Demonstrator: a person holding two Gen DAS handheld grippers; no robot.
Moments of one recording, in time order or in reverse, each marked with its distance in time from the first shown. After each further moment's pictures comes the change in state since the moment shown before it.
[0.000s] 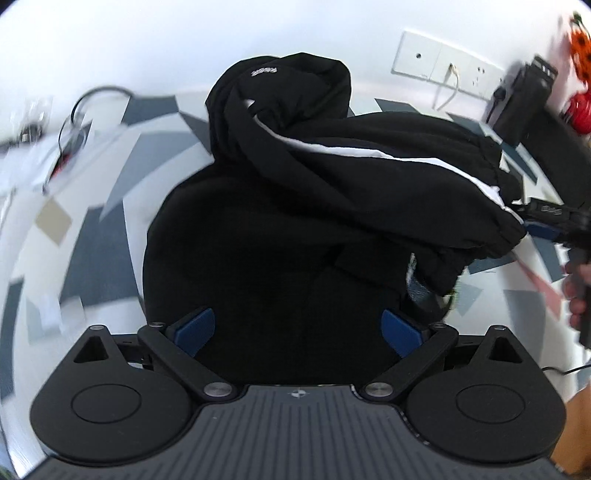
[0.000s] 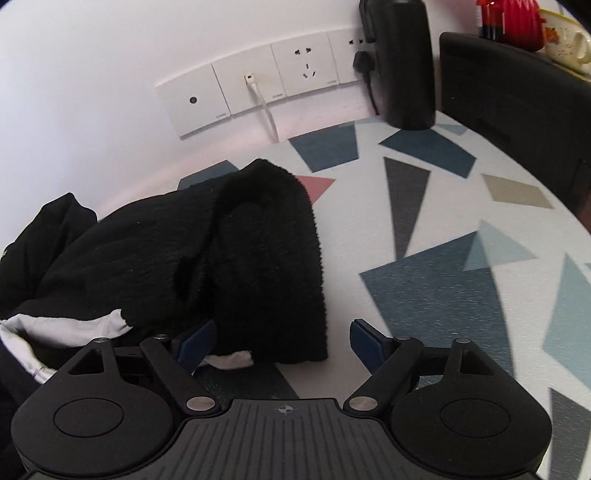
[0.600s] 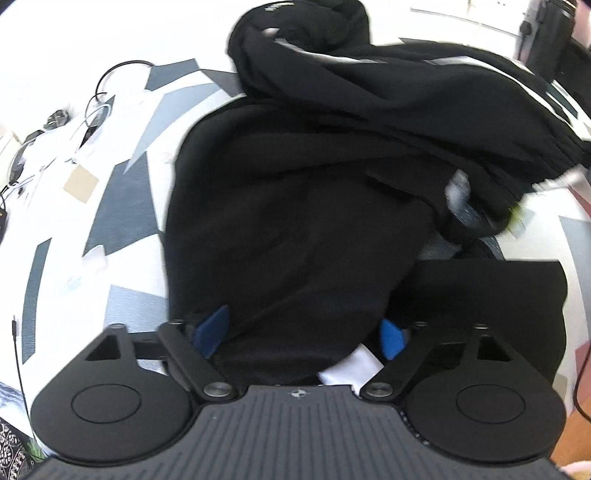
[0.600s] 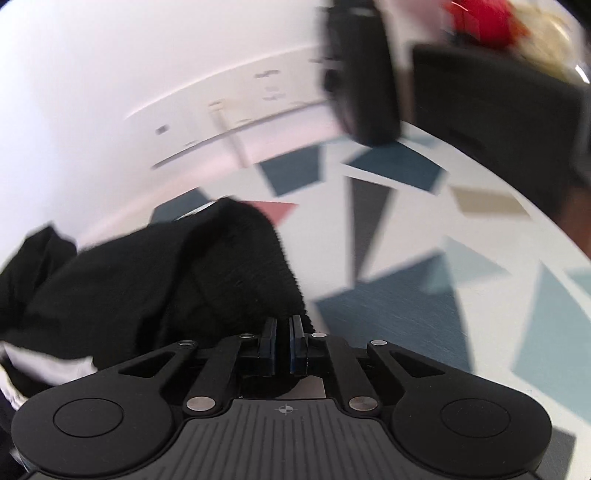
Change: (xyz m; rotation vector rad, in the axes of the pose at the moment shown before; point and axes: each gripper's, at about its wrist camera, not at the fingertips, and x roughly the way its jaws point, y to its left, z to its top) left arm 0.022 -0.013 -0.043 0.077 0.095 0.220; right arm -0.010 -0.045 0.006 0.069 -0.068 -0.023
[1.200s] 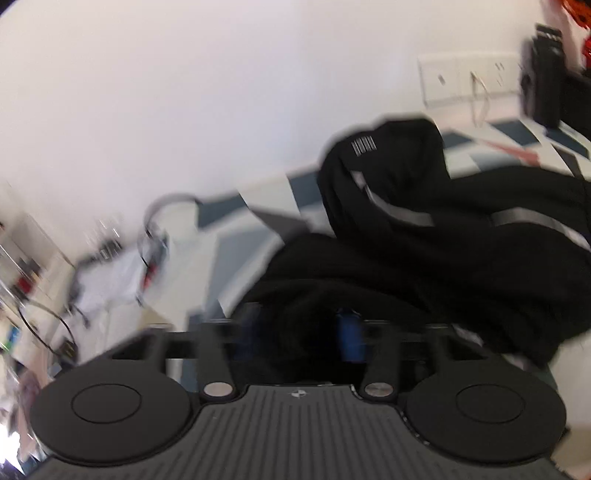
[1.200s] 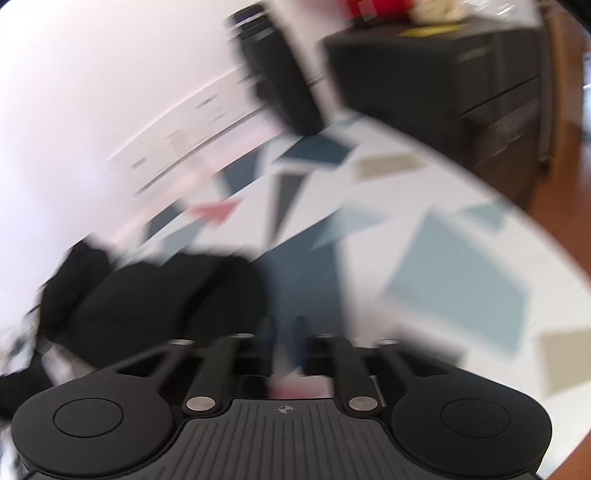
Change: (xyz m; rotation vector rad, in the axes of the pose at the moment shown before) left arm -0.055 0.028 0.042 0.136 -0.280 0.122; right arm -0.089 -0.075 -0.027 0.124 0.068 0.108
